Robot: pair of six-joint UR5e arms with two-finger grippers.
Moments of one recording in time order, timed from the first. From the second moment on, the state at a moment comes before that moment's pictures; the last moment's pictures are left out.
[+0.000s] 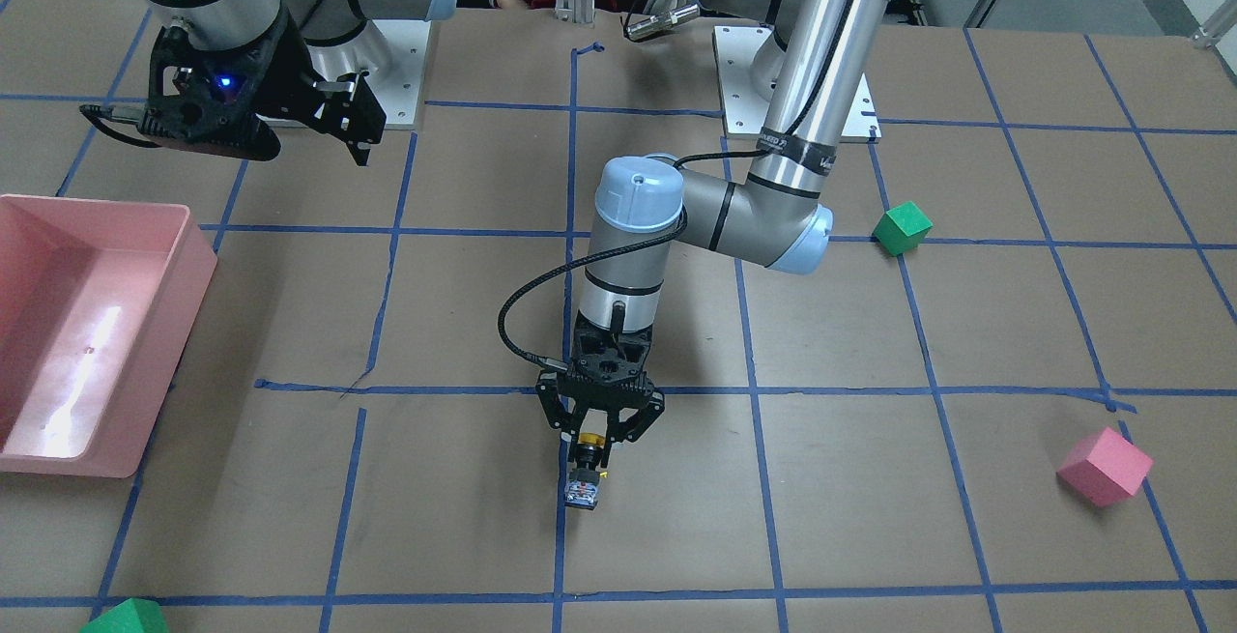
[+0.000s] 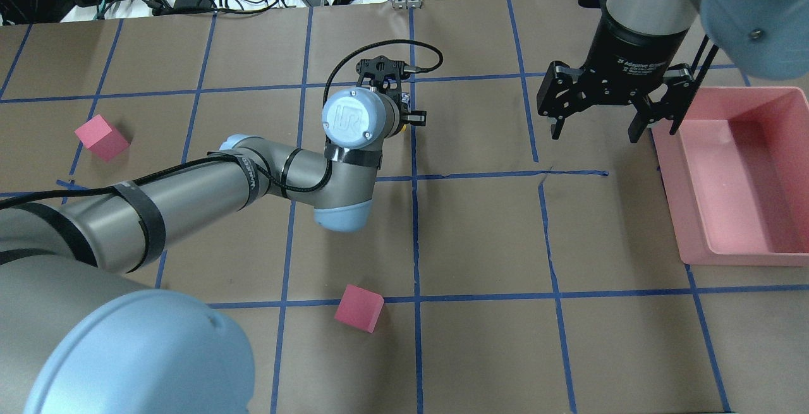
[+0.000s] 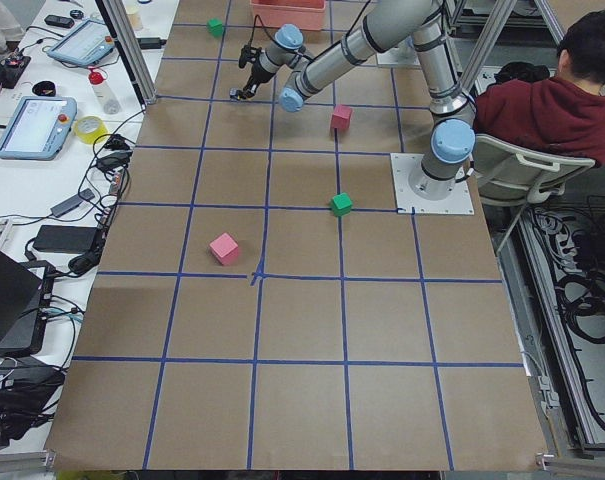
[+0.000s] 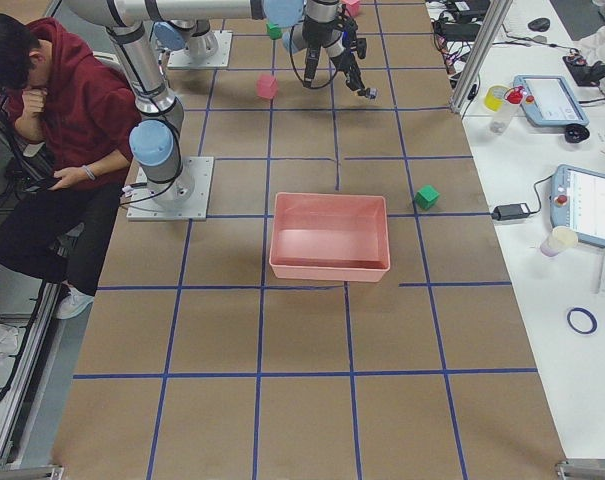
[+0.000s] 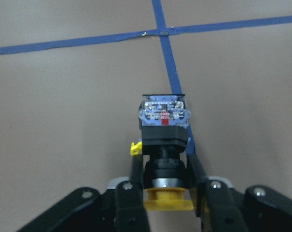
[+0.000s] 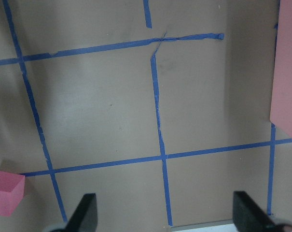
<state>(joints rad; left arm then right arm) -1.90 -2.12 -1.79 -0.23 1.62 -0.18 1.60 -1.58 1.57 -1.42 -1.58 0.15</state>
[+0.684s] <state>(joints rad) -1.87 -1.97 -1.66 -0.93 1.30 -0.81 1.60 -1.58 1.57 -1.42 -1.58 0.15</state>
